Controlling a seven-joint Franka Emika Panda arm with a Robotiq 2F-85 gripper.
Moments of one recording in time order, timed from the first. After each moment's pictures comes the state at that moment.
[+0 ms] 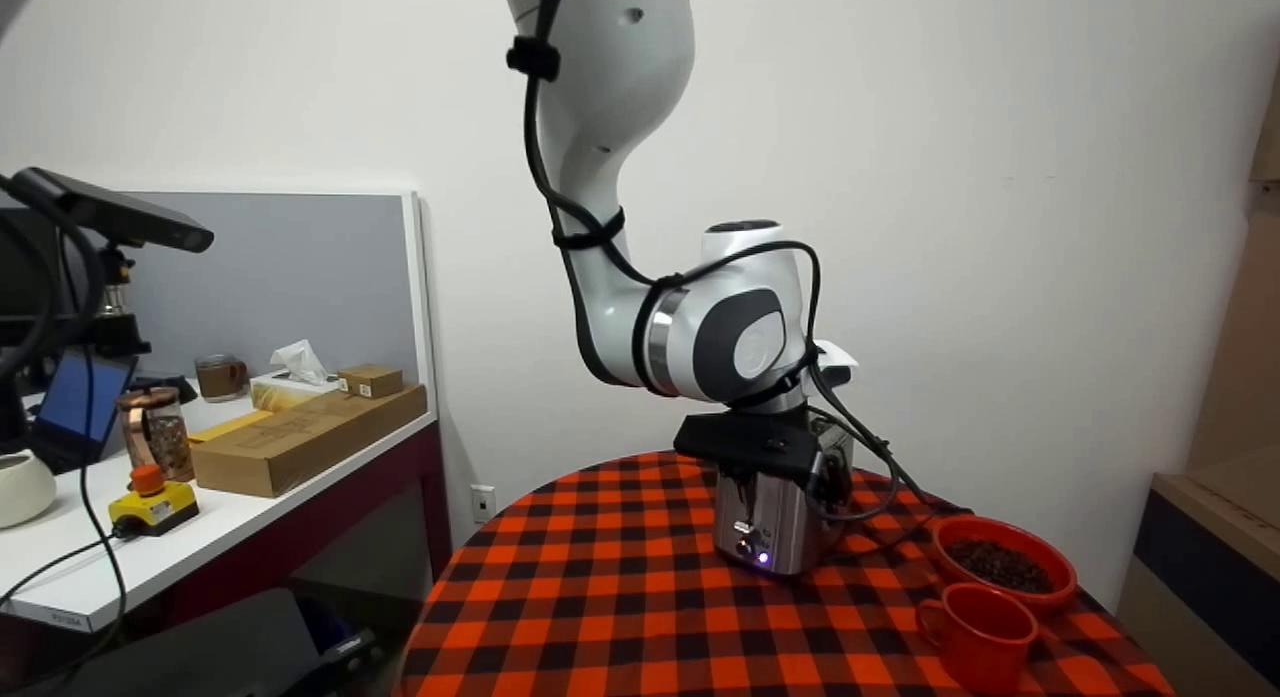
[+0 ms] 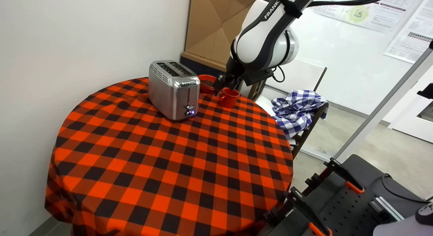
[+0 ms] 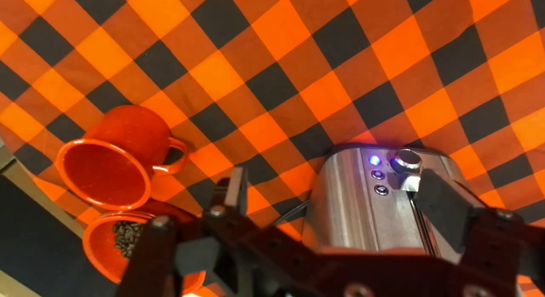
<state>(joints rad) -0.03 0.59 -0.04 -2.14 -0.14 3.04 -0.11</state>
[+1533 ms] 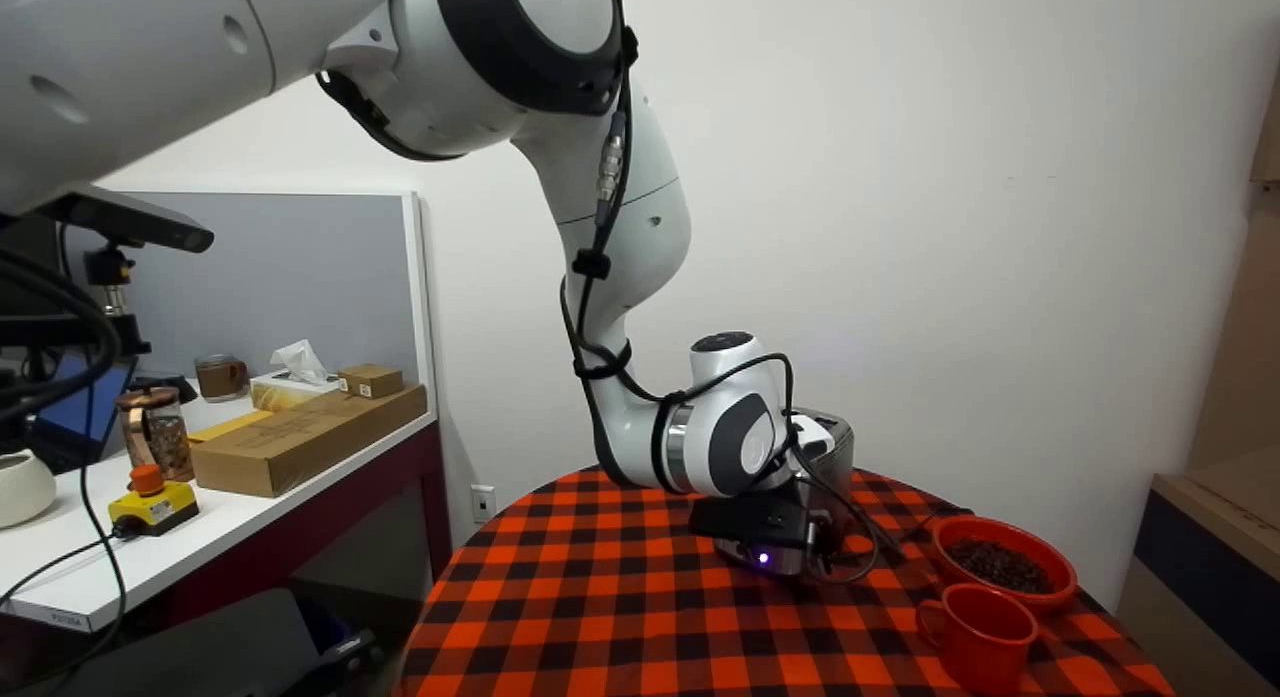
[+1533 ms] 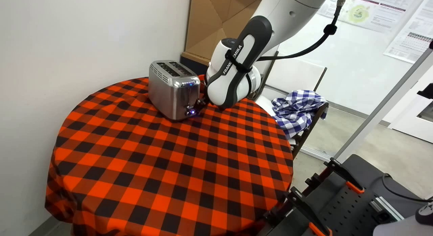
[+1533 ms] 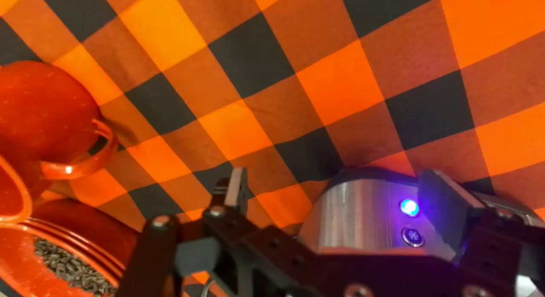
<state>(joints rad) 0.18 1.00 -0.20 -1.79 -0.14 3.13 -0.05</state>
